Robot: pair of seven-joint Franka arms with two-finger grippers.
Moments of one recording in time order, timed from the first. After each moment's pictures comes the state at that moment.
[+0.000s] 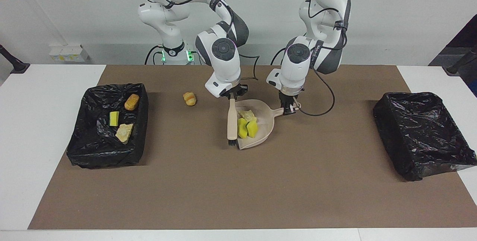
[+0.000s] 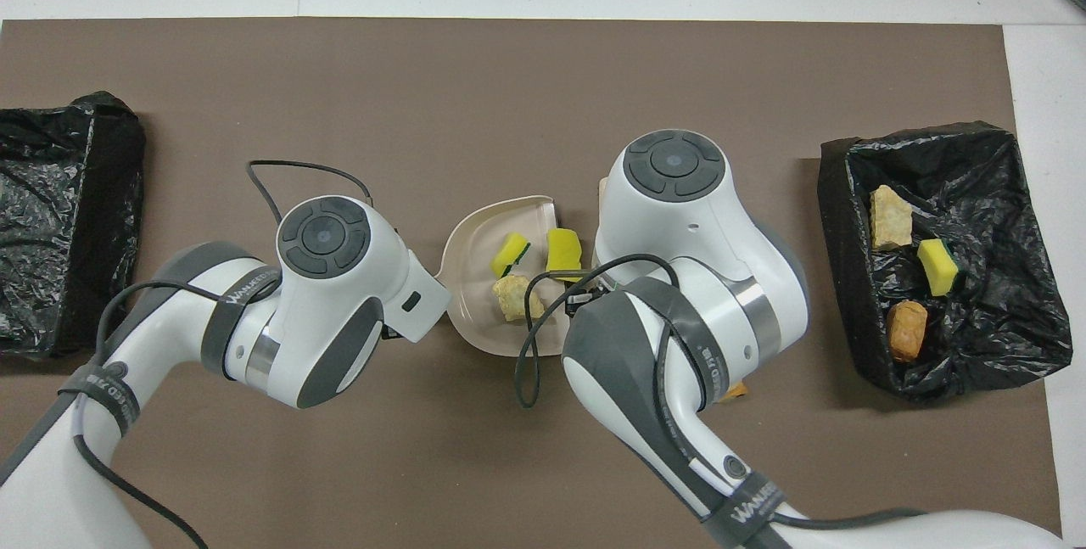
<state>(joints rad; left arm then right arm) -0.37 0.15 -0.11 -2.07 0.04 2.16 1.01 0.23 0.26 0.30 -1.71 0.07 1.64 0.57</state>
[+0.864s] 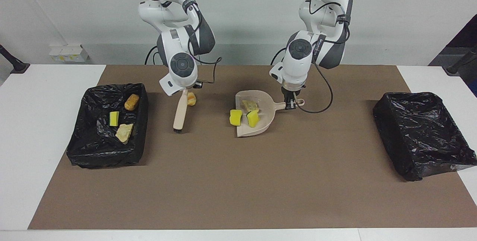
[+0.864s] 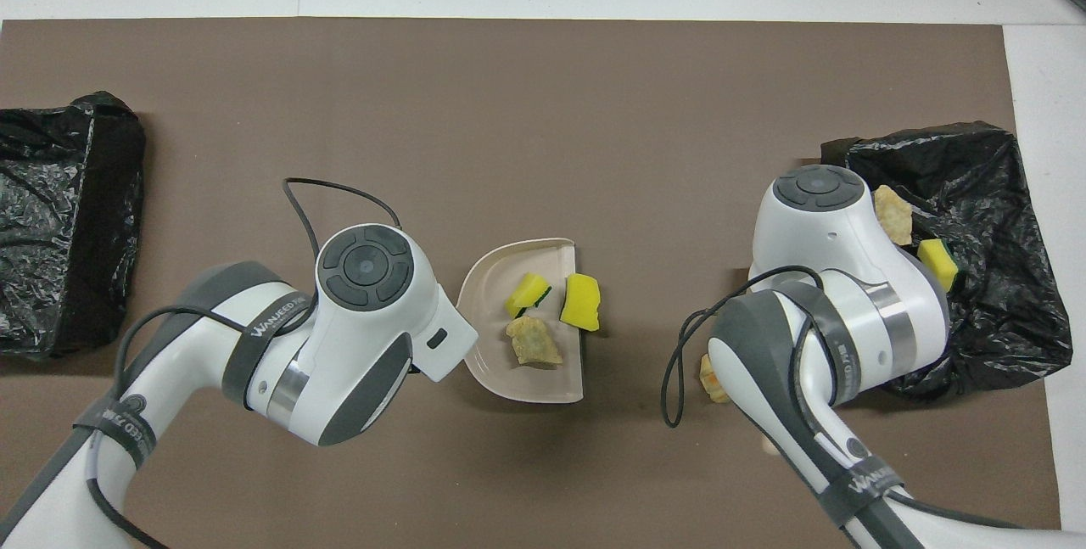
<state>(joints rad) -0.46 0.09 -0.12 -2.09 0.04 2.05 0.98 -0.01 0.09 0.30 -2.04 -0.03 1.50 0.51</state>
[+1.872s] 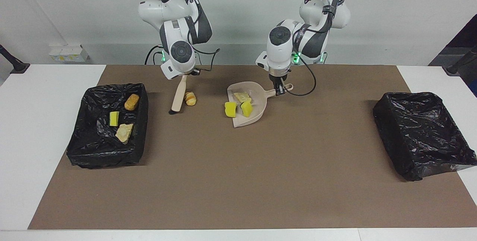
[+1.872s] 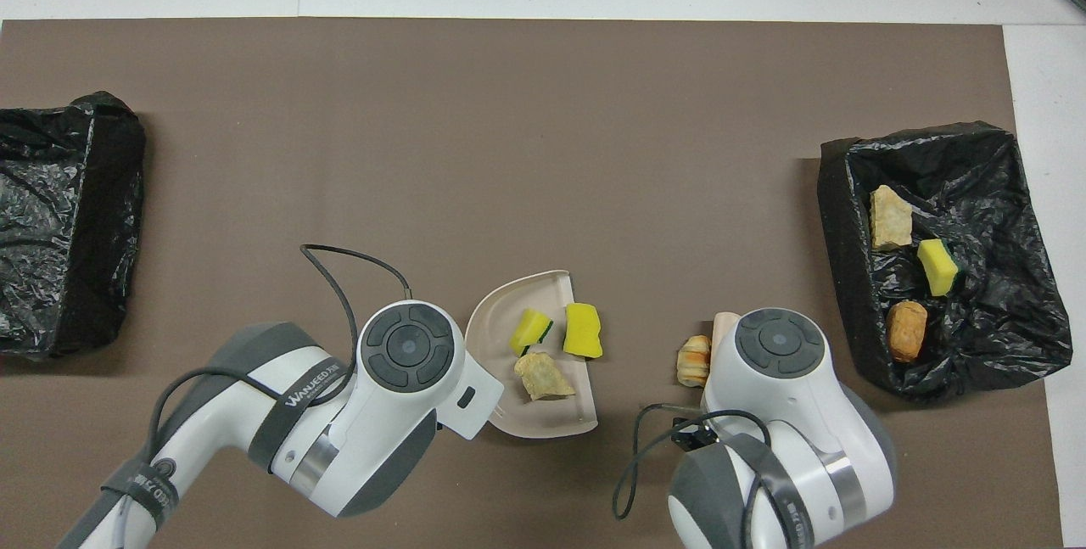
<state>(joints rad) -0.55 0.00 -0.12 -2.23 0.04 2.05 0.76 0.13 -0.16 0.31 -2.41 0.15 1.84 0.58</state>
